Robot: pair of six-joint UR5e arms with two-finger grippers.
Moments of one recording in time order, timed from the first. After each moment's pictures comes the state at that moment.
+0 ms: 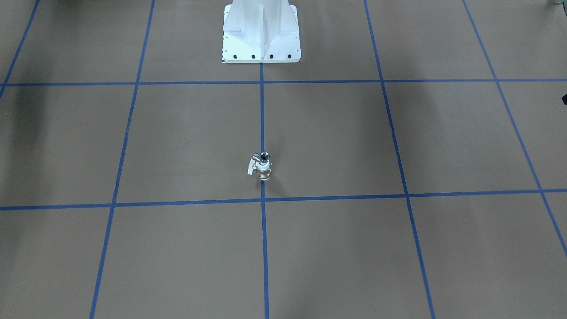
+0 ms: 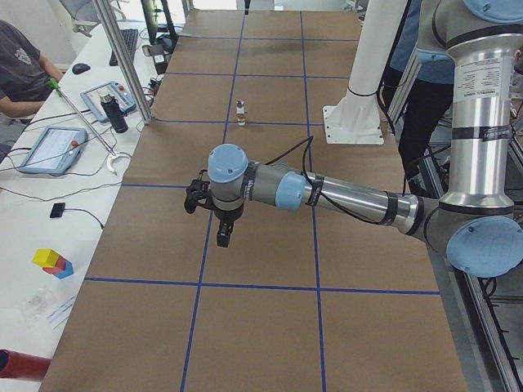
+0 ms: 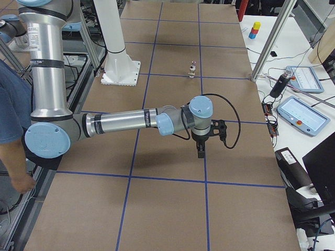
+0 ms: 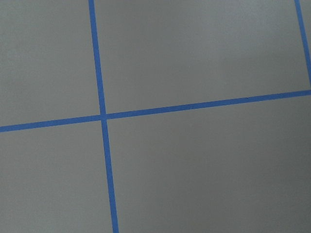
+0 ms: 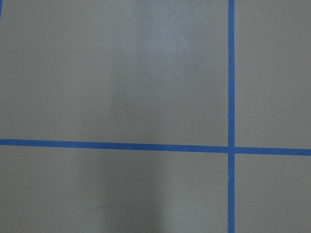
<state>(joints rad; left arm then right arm) -1.51 -1.51 -1.85 -1.59 -2.42 -0.09 1.43 -1.55 1.70 -1.39 2.33 0.30</state>
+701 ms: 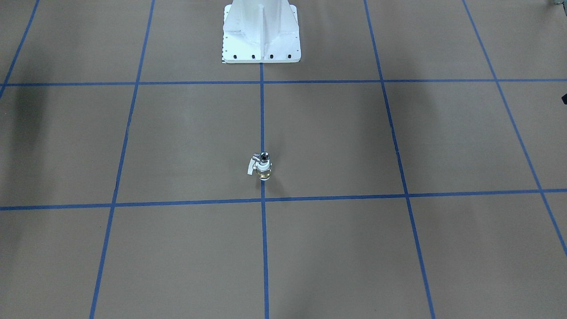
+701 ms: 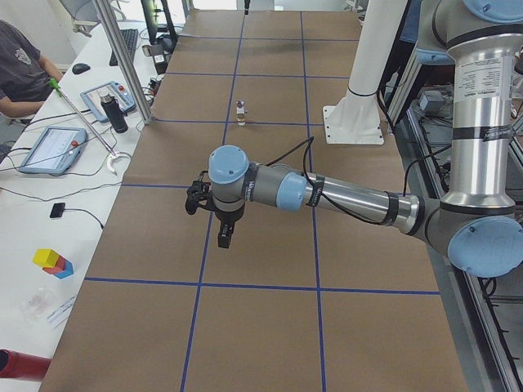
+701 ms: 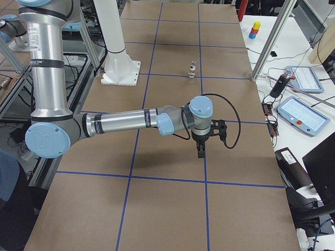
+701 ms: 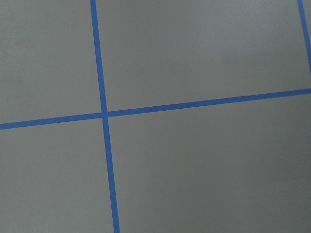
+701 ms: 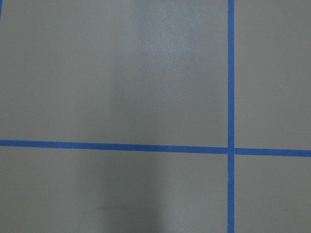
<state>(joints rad) -1.51 -1.50 -1.85 -1.59 -2.42 -0.09 1.43 -1.55 1.70 -1.39 2.33 0.30</state>
